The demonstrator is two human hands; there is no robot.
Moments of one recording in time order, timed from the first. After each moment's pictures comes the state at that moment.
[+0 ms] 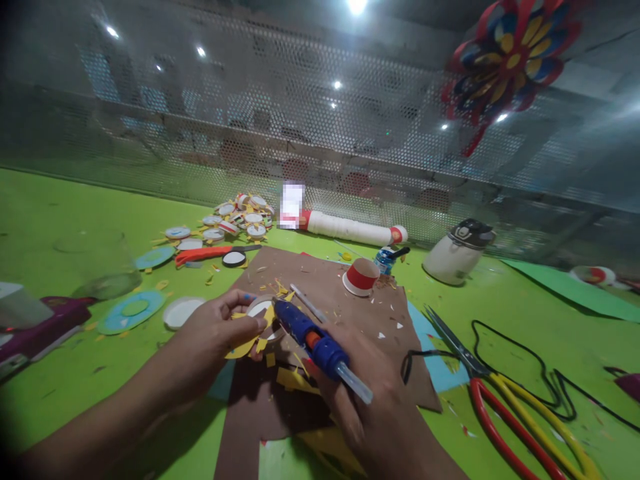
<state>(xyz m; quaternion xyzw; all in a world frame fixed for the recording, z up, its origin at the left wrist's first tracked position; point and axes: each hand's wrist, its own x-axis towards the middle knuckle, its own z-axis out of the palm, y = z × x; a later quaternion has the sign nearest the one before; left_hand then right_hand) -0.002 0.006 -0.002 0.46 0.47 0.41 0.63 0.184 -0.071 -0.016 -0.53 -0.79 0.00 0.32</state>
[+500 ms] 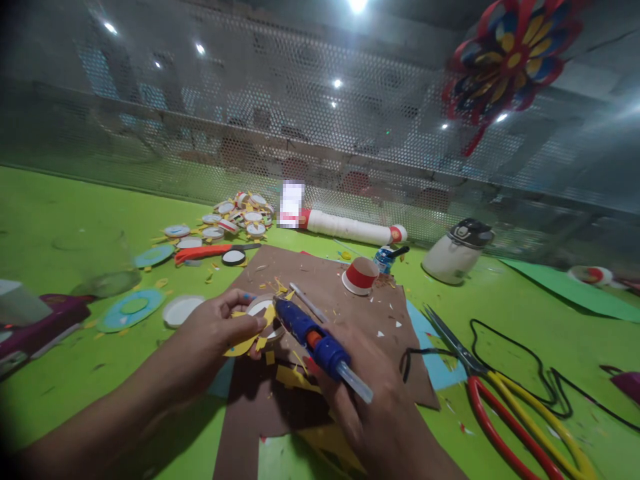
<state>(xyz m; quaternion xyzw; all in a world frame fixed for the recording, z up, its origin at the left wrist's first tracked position) -0.003 0.004 -0.003 0.47 0.45 0.40 0.64 0.185 -0.072 -0.017 -0.52 -0.79 -0.02 0.33</state>
